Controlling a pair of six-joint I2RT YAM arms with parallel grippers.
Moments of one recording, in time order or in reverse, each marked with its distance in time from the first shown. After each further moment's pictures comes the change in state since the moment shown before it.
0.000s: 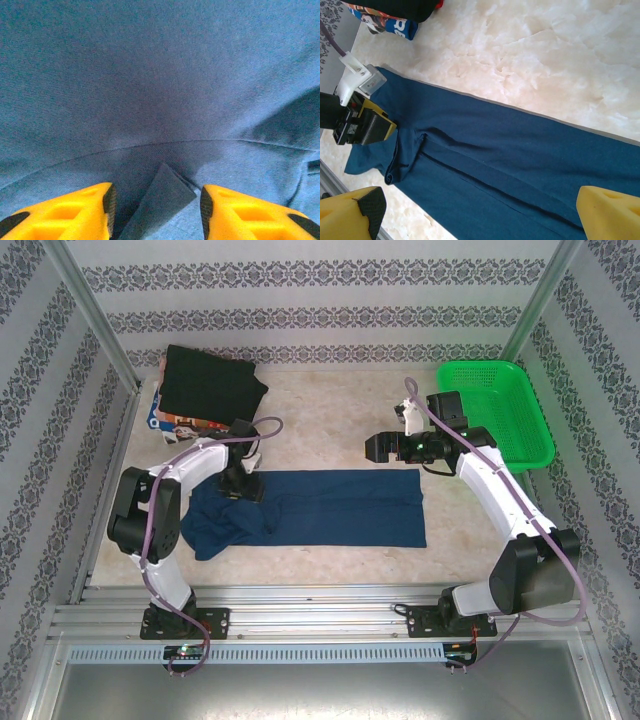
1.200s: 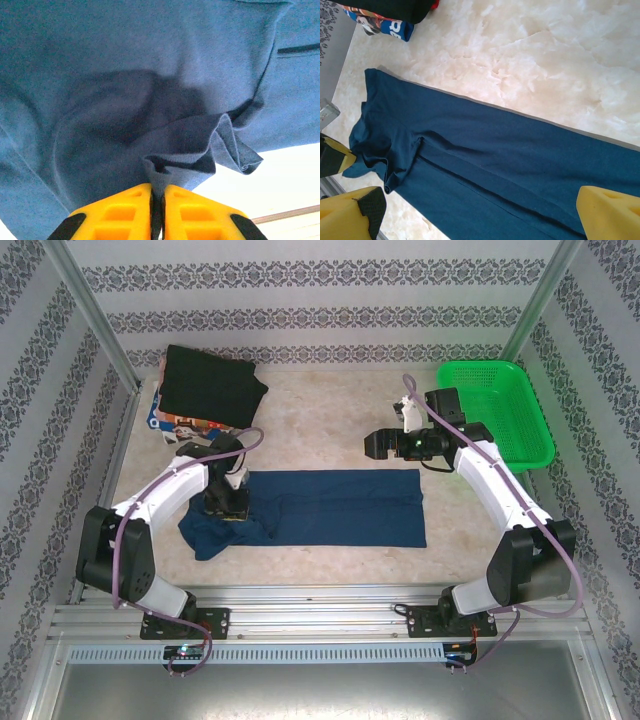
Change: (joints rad) left arm -0.003 -0.288 -0.159 -0.161 0.109 -0.161; right arm -0.006 0.045 0.031 -0.003 0.000 0.000
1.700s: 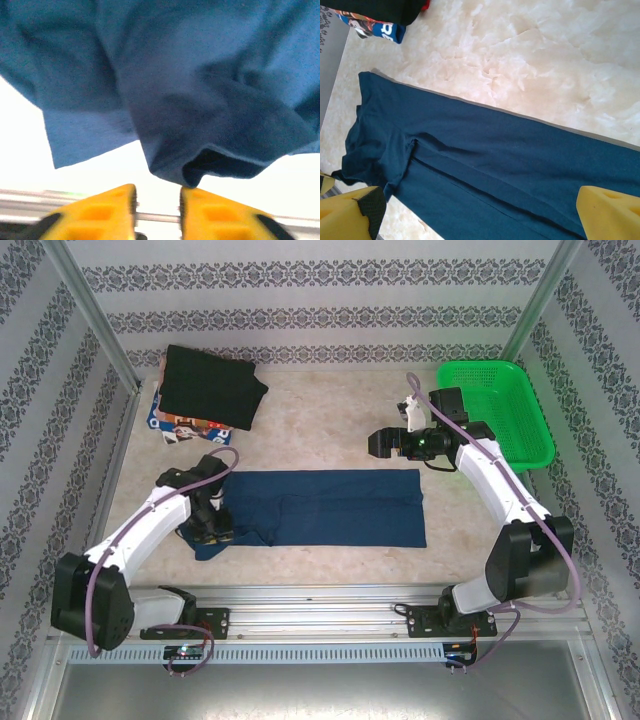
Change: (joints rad) left arm 0.000 -0.266 -0.190 -0.079 -0.130 -0.277; right arm -0.031 0.025 0.000 0.000 -0.011 -0.006
